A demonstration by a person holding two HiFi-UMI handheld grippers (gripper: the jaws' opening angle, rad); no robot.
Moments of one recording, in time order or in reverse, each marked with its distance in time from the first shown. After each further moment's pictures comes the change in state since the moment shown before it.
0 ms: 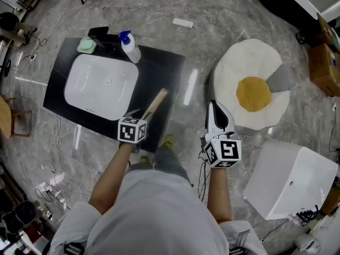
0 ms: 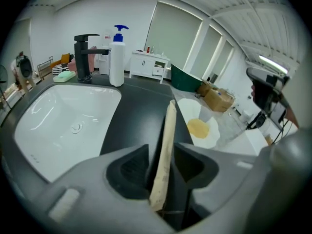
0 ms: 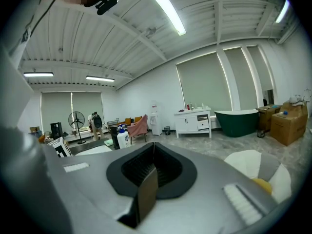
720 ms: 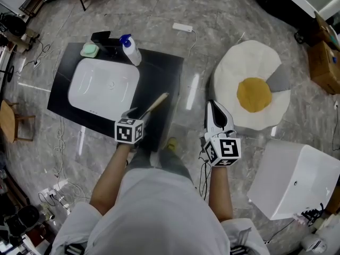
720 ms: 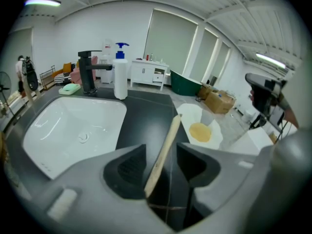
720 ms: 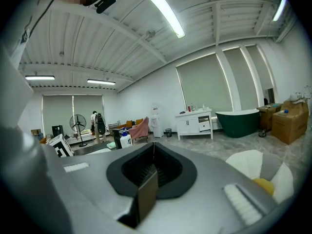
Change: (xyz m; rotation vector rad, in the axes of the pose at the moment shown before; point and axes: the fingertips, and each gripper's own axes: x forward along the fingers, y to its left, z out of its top) left arm -0.032 0.000 0.016 0.044 -0.074 0.036; right arm -0.019 0.006 0.010 0.013 -0.026 0.015
